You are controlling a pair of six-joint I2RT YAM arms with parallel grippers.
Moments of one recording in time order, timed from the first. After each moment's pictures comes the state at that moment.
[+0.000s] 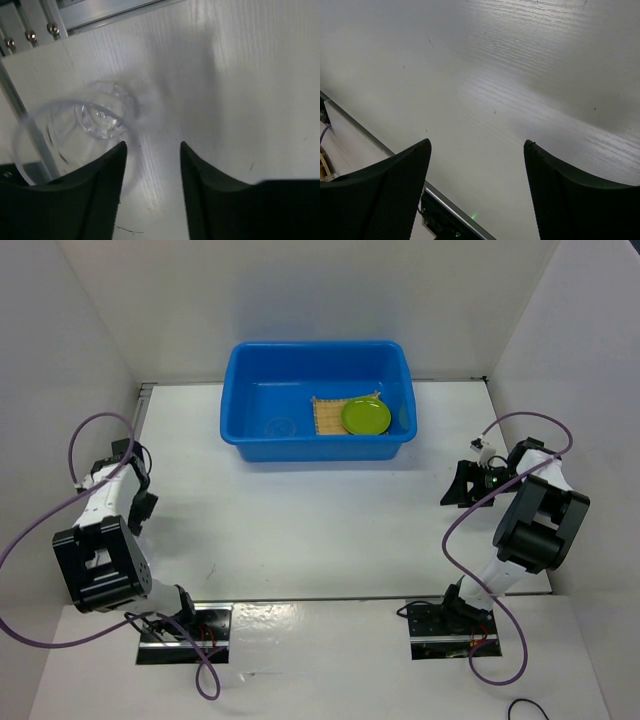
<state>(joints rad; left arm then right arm) 0.36 1.44 0.99 -0.94 -0.50 -0.99 -0.51 1.68 1.11 -0.98 -0.74 -0.59</state>
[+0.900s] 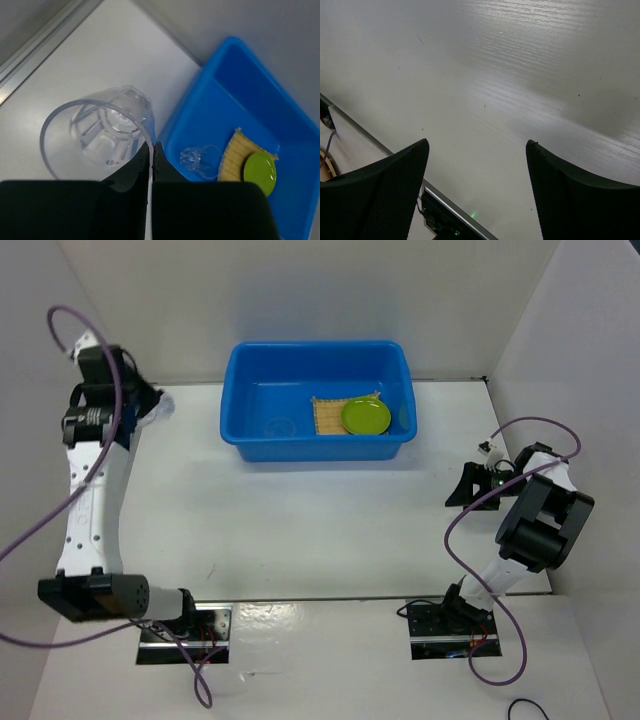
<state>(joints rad) 0.17 1.29 1.57 -0.80 -0.17 -0.66 -0.57 1.70 1.11 -0.99 -0.74 -0.60</state>
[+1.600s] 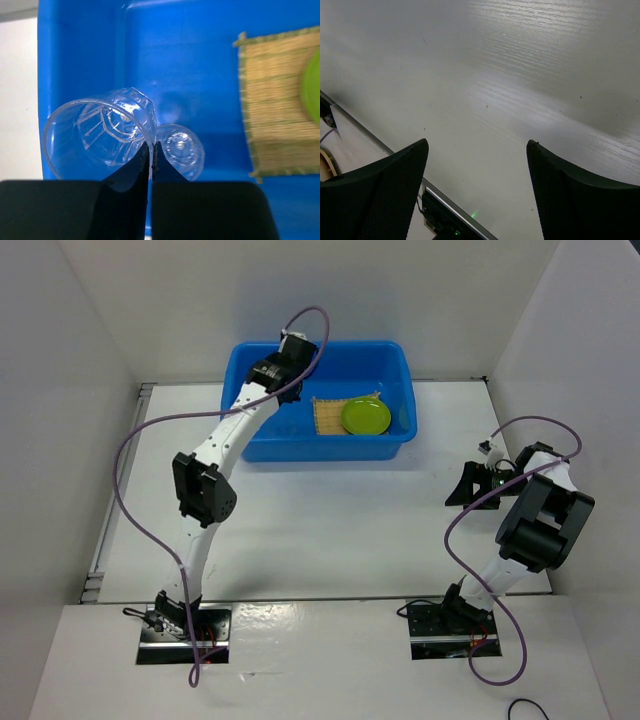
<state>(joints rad) -0.48 2.26 2.46 -0.96 -0.53 -0.23 -0.57 1.70 1.11 -1.00 -0.75 -0.61</state>
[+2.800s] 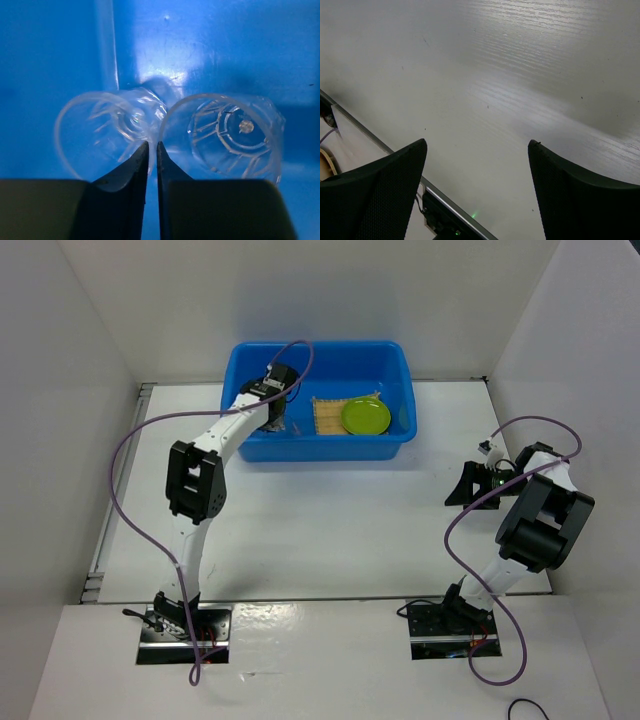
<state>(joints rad) -0.39 2.26 2.09 -0.87 -0.42 -0.25 -0.57 1.70 1.11 -1.00 -0.76 -0.61</state>
